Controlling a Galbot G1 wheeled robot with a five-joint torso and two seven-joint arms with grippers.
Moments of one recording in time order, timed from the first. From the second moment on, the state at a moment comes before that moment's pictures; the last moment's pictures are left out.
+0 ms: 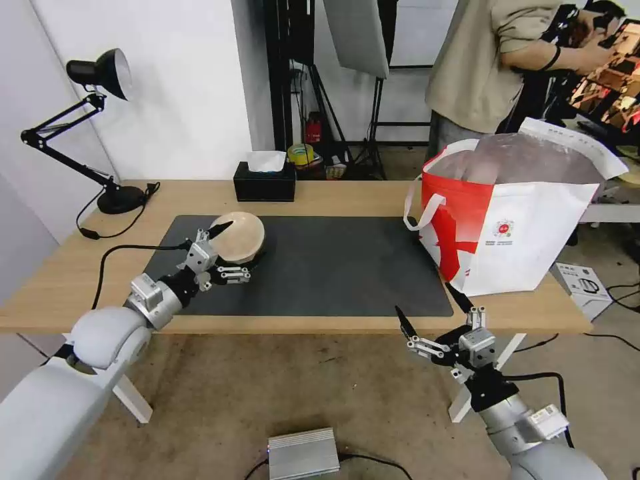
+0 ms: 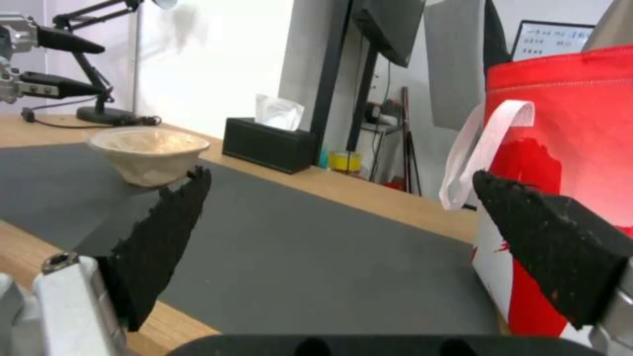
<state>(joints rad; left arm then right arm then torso) 1.04 -0.74 -0.37 -1.86 -0.42 -0.04 0.35 -1.71 1.08 0.54 2.25 0.23 0.21 -0.09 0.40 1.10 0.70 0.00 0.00</state>
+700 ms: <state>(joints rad) 1.04 -0.72 -0.39 -1.83 -0.36 0.02 0.37 -1.71 1.08 0.54 2.25 0.23 0.21 -0.09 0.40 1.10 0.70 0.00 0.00</state>
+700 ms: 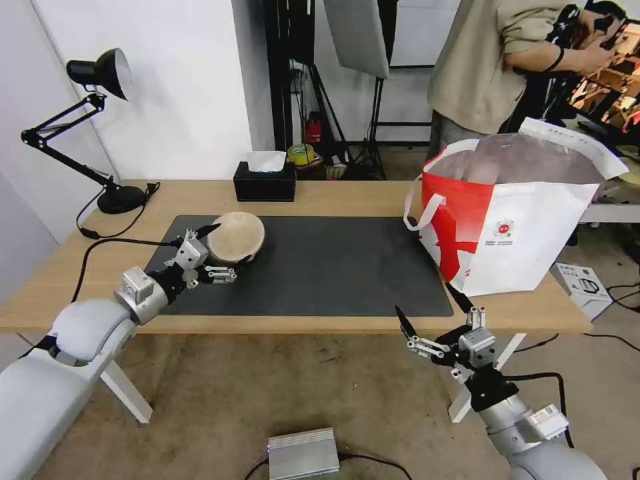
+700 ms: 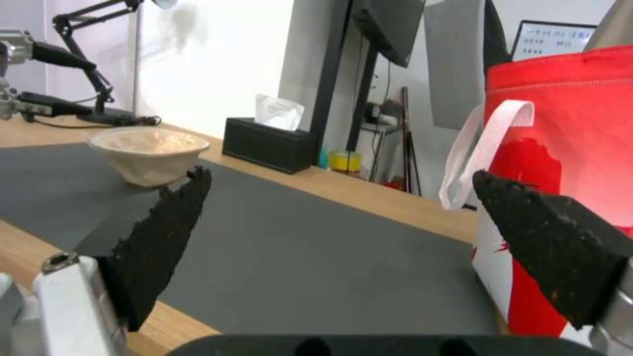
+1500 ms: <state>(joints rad) 0.98 -0.71 -0.33 -1.75 -0.31 0.01 0.40 -1.71 1.08 0.54 2.25 0.23 0.21 -0.09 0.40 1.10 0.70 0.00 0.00</state>
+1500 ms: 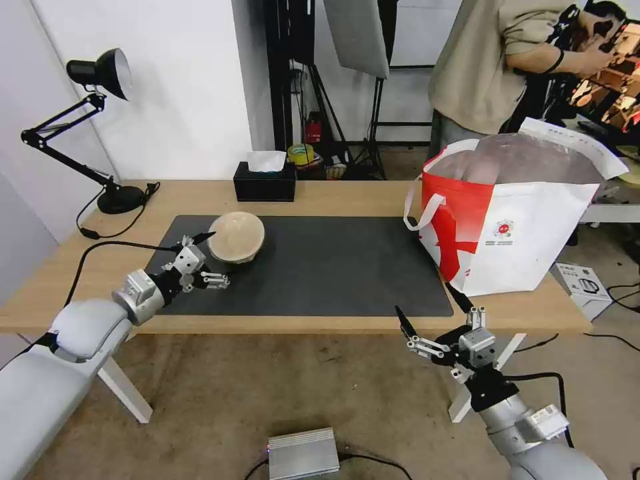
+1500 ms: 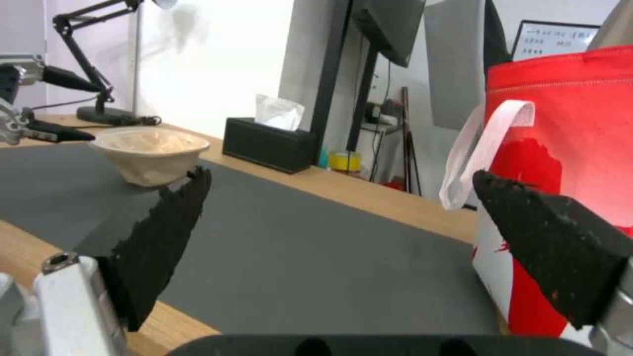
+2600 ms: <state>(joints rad) 0.83 -0.75 -0.19 -1.66 -0.20 -0.03 0.40 -1.71 1.08 0.54 2.25 0.23 0.21 -0.09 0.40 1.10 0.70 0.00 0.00</state>
